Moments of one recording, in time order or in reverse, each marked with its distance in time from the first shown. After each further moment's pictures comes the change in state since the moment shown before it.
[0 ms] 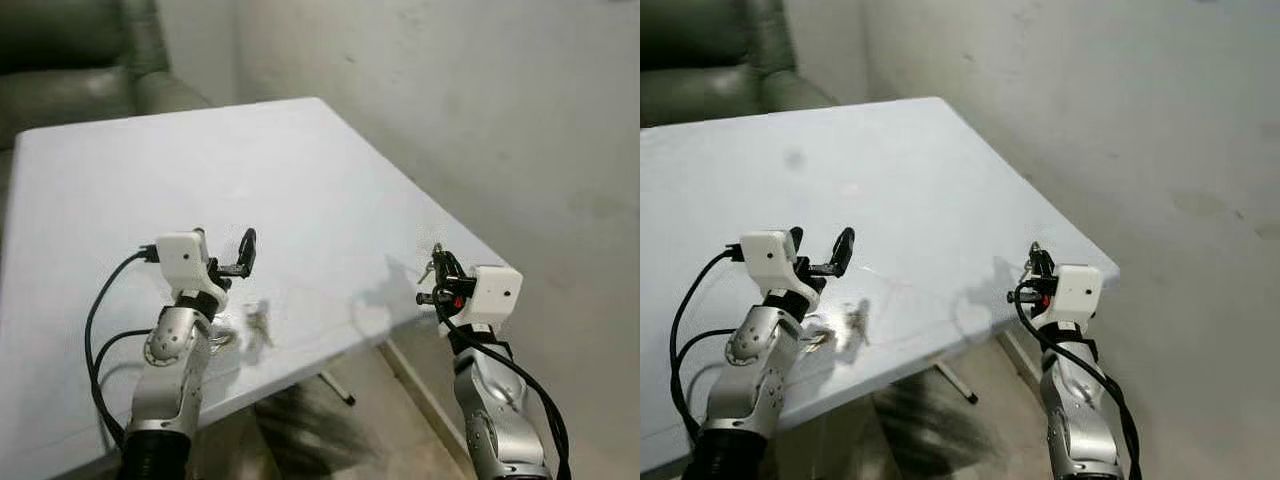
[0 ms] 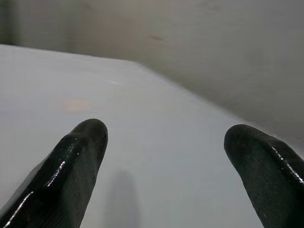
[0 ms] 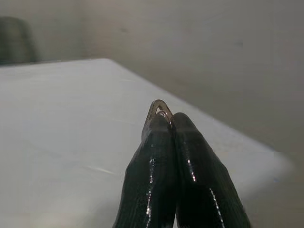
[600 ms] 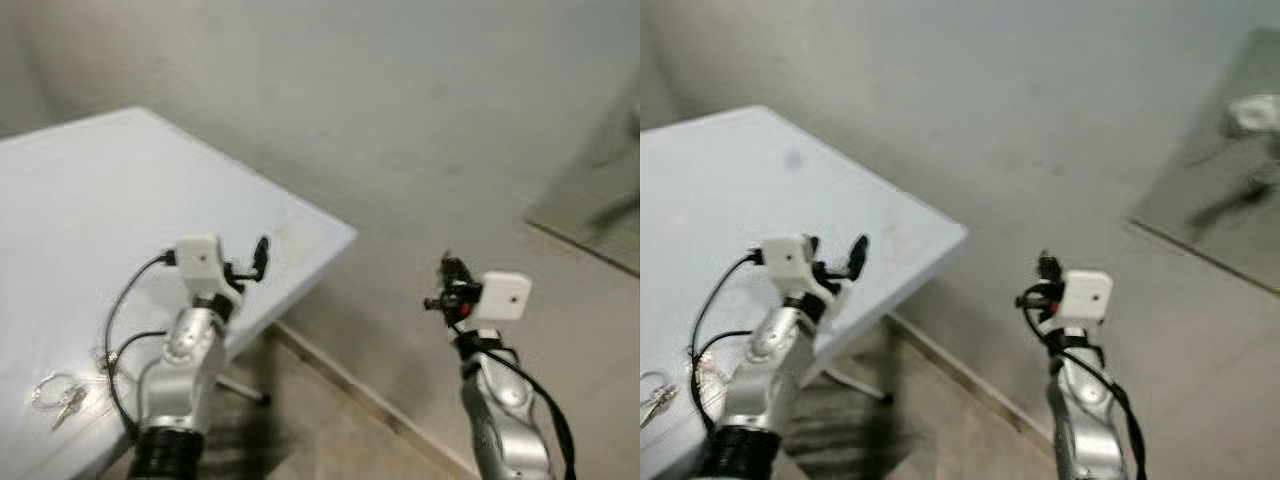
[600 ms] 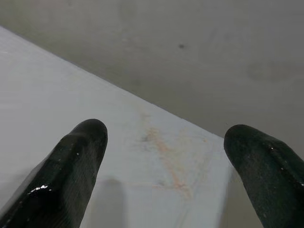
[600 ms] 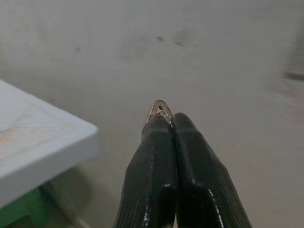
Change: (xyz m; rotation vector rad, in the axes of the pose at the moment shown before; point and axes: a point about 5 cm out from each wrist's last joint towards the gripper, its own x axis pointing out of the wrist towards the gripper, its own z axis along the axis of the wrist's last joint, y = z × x) left arm 0.001 0.007 -0.009 -0.026 0.072 0.069; right arm 0.000 0.007 -0.001 0.007 0.001 0.024
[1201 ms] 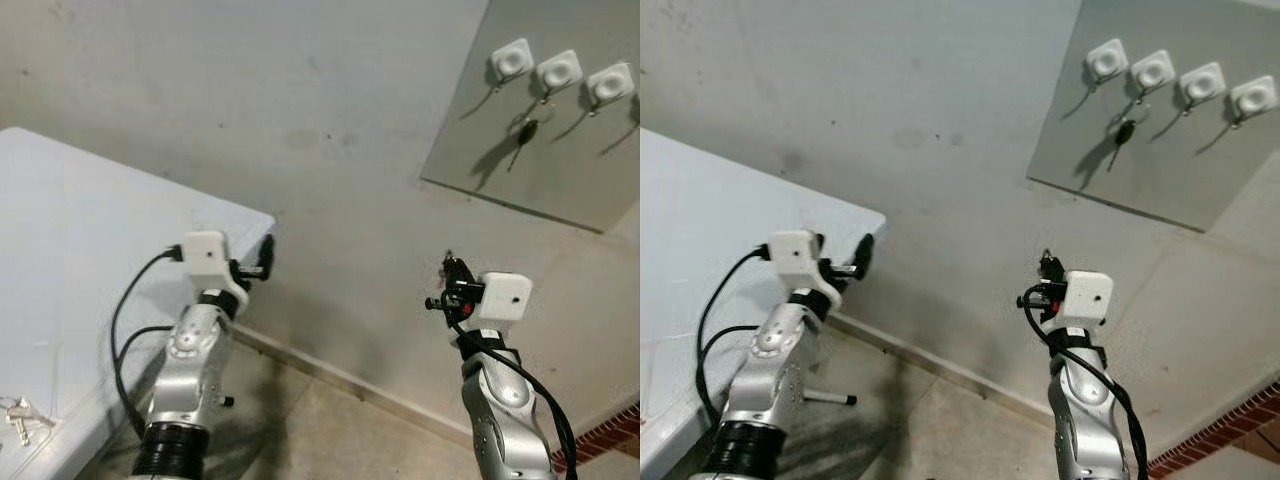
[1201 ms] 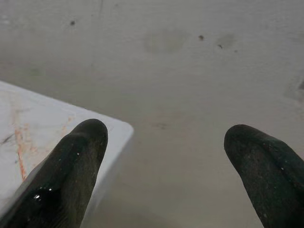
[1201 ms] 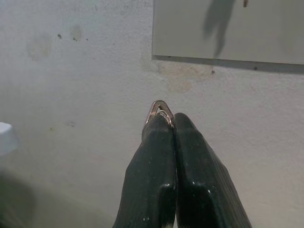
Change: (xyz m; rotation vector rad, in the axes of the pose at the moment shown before) left arm 0.005 -0.014 0.001 0.027 0.014 -0.058; right arm -0.001 -0.002 -0.001 0.004 -0.003 -0.030
